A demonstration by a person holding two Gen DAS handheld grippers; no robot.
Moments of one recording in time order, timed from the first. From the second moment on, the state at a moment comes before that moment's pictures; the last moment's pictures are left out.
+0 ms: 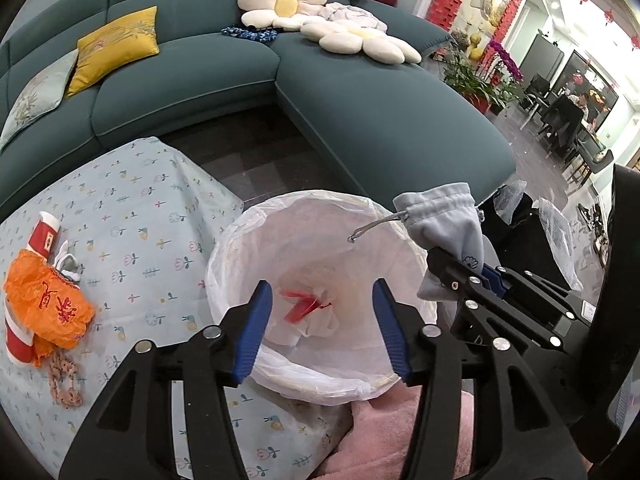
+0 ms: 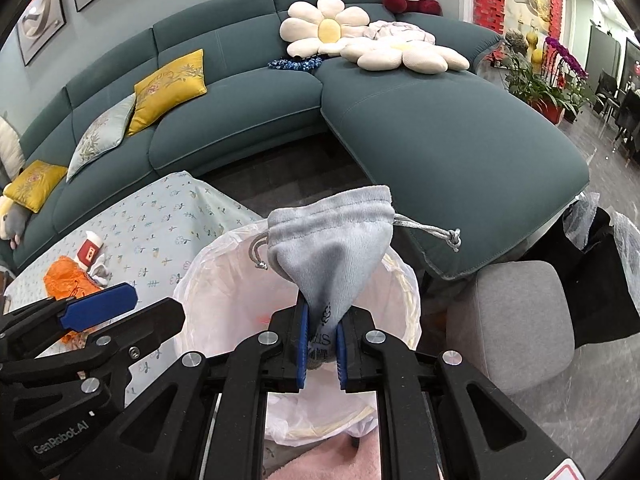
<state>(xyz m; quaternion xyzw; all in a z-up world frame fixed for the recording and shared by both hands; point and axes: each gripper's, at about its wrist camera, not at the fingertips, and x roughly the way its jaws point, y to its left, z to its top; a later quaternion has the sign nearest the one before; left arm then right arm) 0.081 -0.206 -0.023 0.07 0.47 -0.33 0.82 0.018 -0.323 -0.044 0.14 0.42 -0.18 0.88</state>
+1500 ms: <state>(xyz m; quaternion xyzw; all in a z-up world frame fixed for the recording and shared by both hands) 0.115 -0.054 -0.019 -0.02 0.47 -0.19 0.86 0.064 -0.225 -0.018 0.07 0.42 -0.14 0.90</state>
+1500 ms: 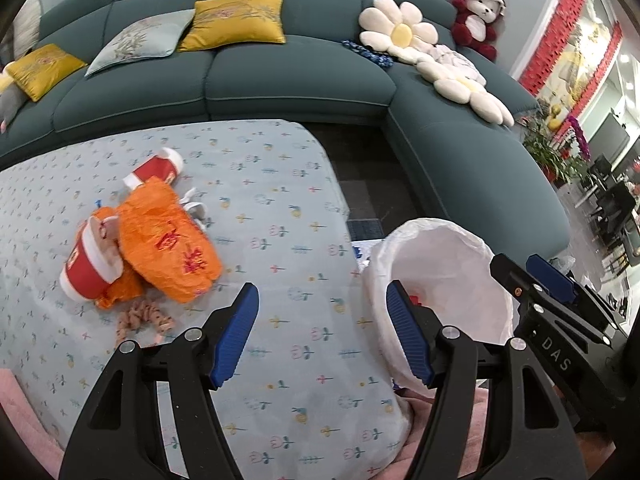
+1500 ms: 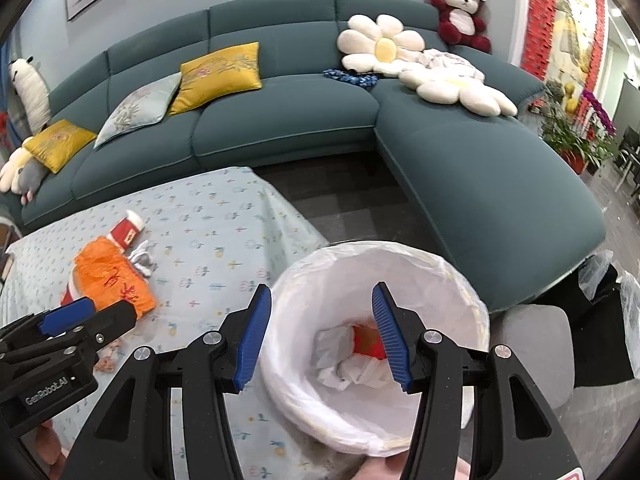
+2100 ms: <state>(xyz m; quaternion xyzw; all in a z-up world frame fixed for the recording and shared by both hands) 0.120 0.051 -0.052 -0.07 0.50 -0.10 0.86 0.081 -0.132 -0.021 0.03 0.44 -0.07 0.90</state>
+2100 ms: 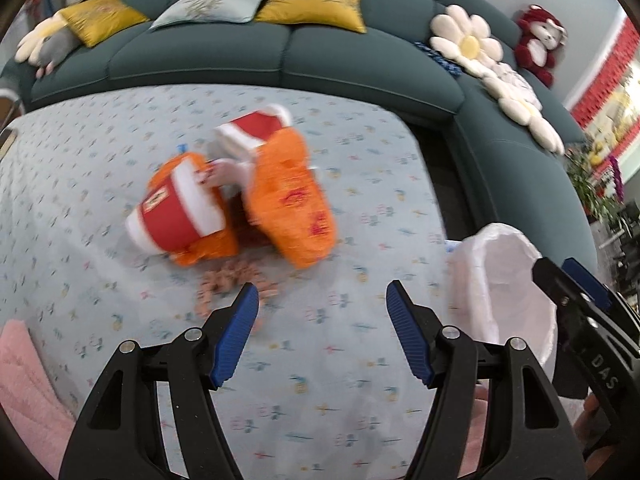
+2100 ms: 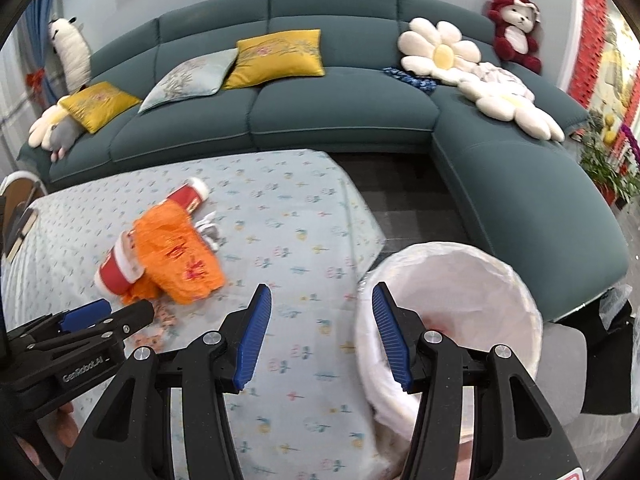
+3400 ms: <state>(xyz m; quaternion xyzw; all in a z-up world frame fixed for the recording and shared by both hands) 0.172 0.135 -0.160 -0.12 0.60 -0.09 0.79 0.192 0.016 -0.108 -0.02 0.51 0.06 0.86</state>
